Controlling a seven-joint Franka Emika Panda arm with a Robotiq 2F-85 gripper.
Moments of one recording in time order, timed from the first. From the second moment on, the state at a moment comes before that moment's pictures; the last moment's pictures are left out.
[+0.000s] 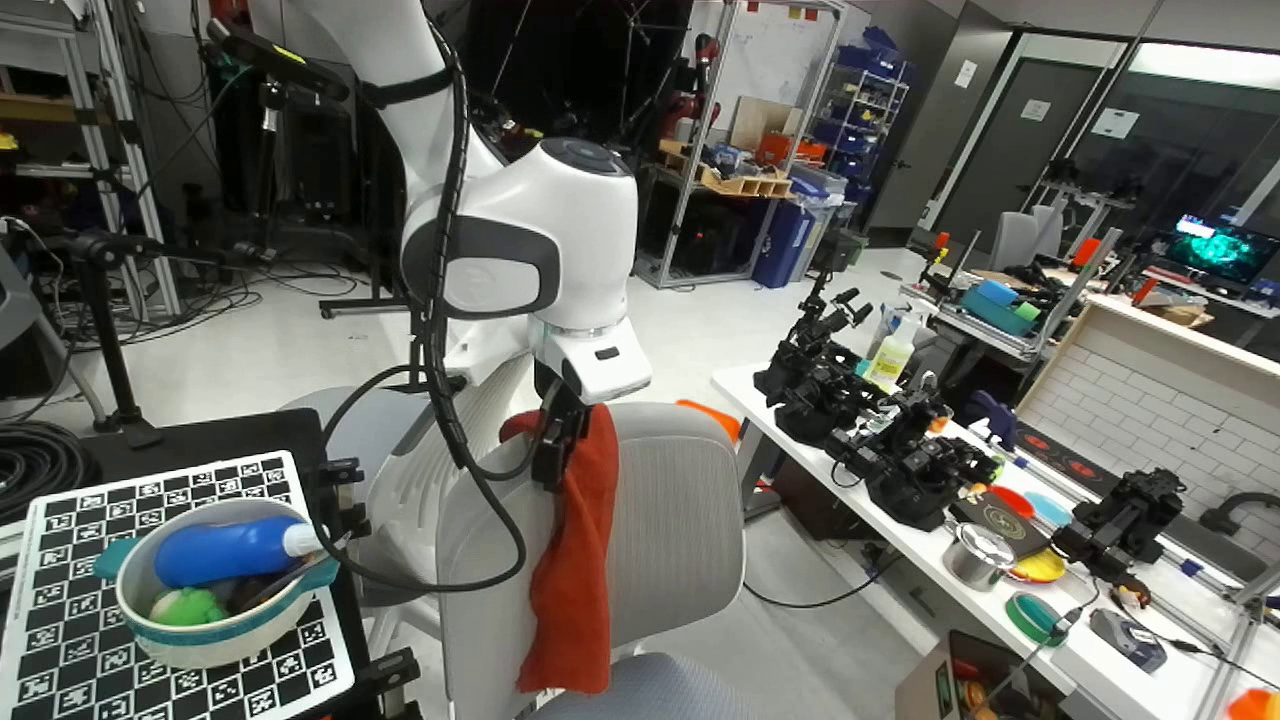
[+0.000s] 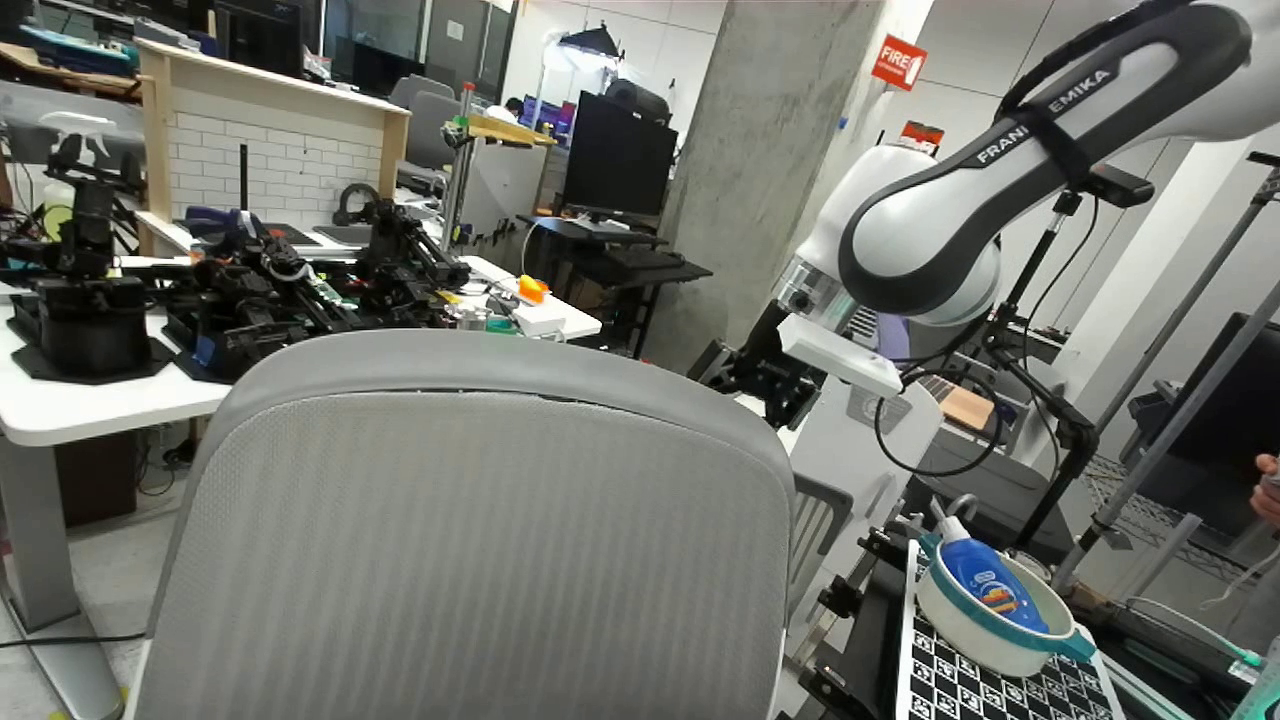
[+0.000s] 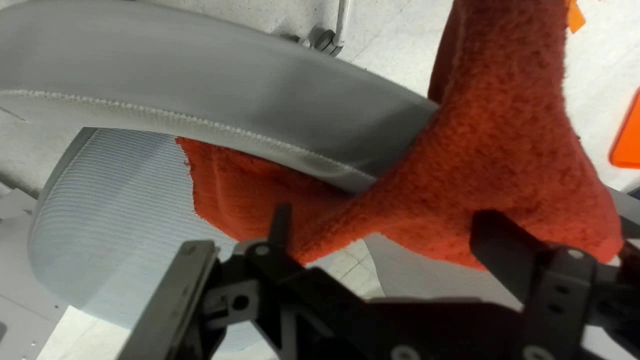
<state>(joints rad) 0.01 0.28 -0.02 -2.35 0.25 2.79 0.51</state>
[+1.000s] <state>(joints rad) 0.00 0.25 -0.02 -2.31 0.26 2.79 0.49</state>
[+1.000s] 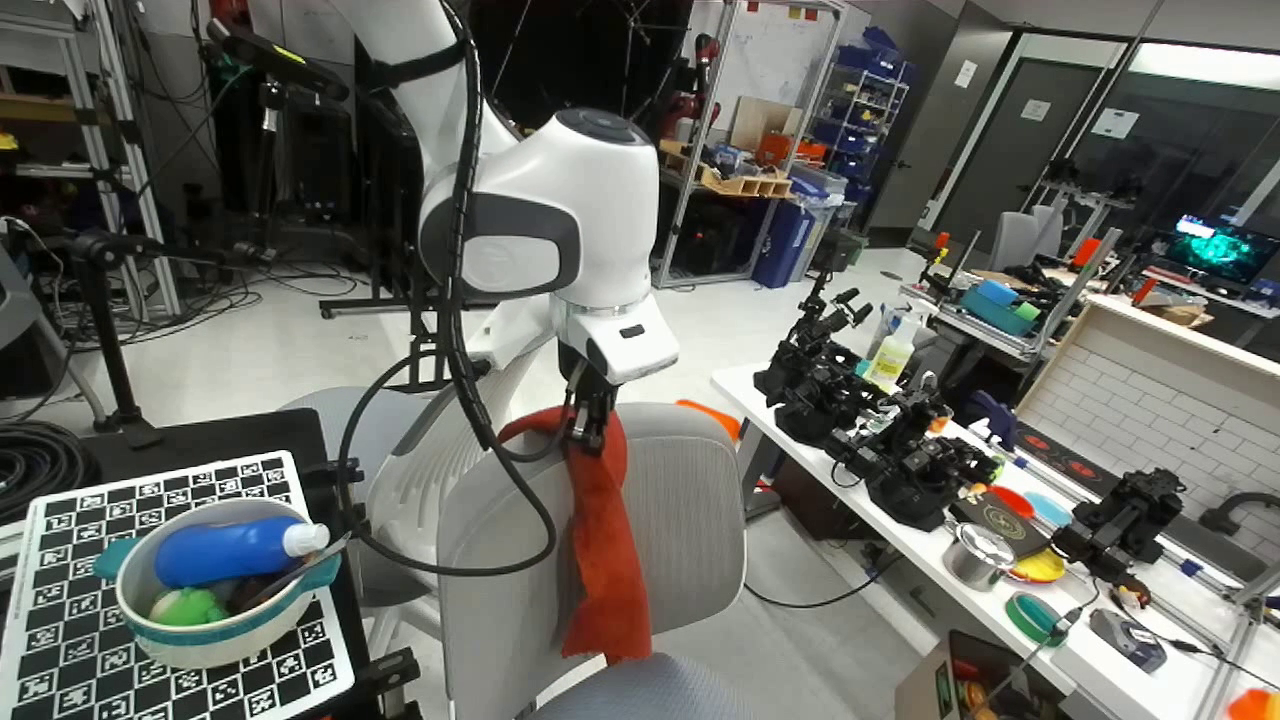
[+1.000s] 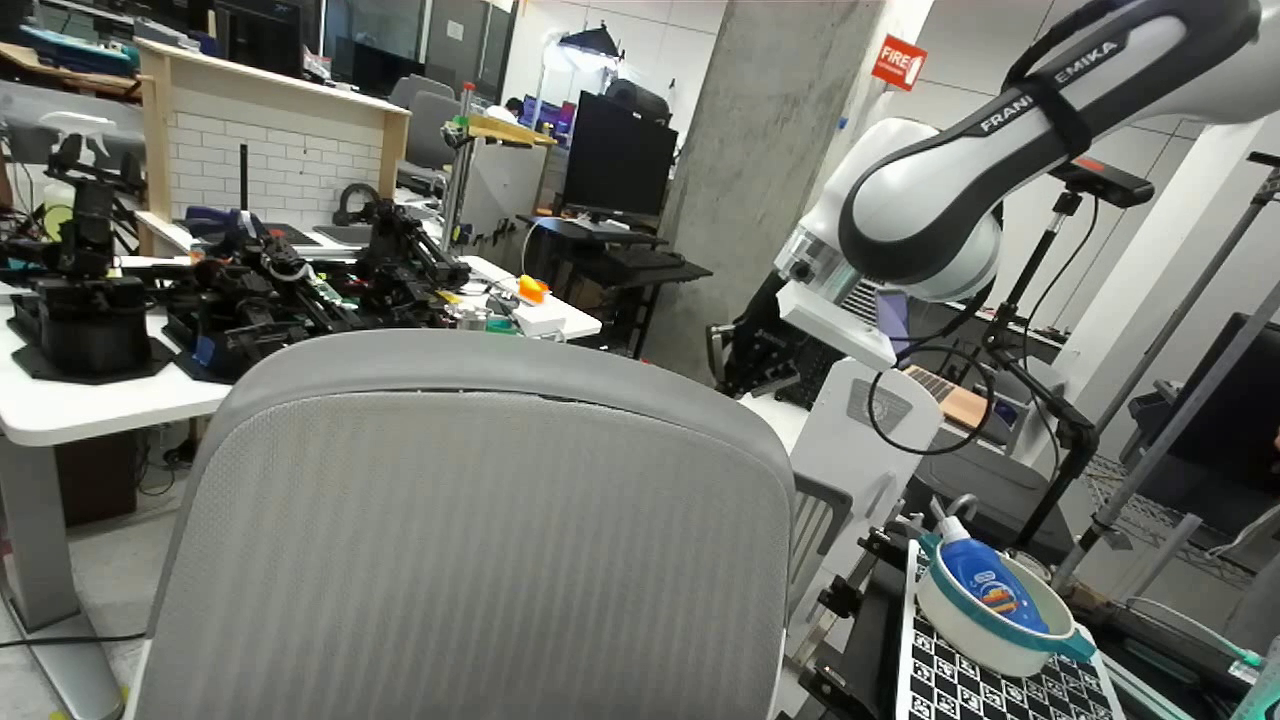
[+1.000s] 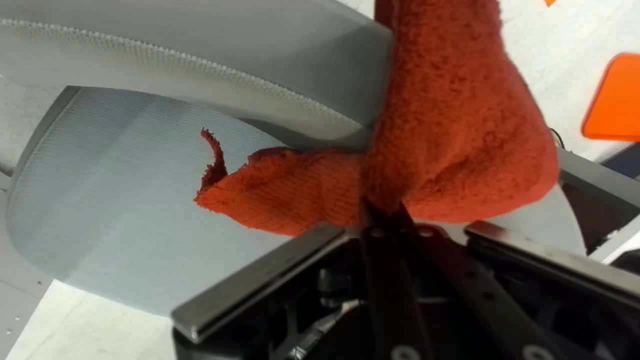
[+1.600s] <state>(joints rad) -0.04 -0.13 -0.02 -2.30 0.29 2.66 0.42</state>
